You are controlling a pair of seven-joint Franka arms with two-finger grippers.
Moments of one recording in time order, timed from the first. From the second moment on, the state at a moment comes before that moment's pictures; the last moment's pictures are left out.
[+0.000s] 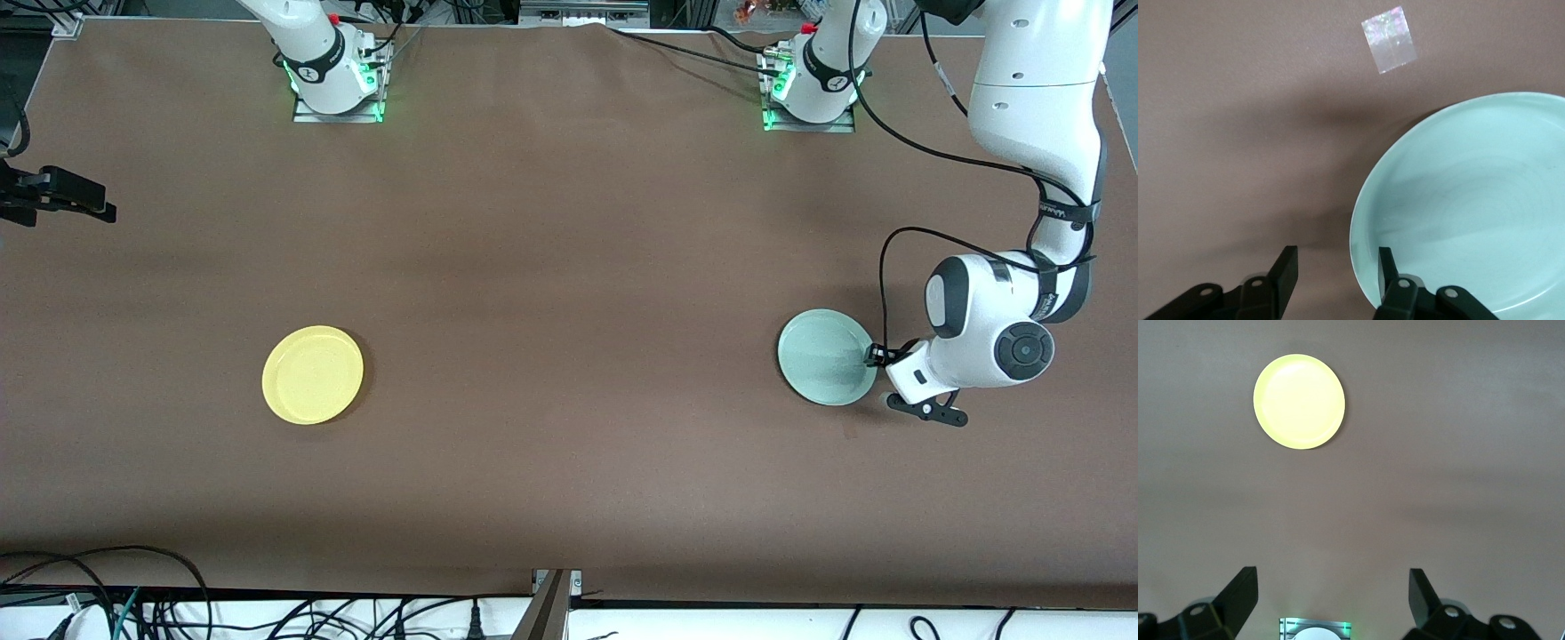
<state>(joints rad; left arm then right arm) -0.03 0.65 0.11 -1.73 -0.01 2.18 0.33 0.01 0.13 -0.11 -1.43 -0.01 1.42 -0.16</state>
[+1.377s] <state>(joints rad) -0.03 0.65 0.10 -1.76 -0.01 2.21 0.33 0.01 0.13 -0.11 -1.43 -0.01 1.42 -0.16</state>
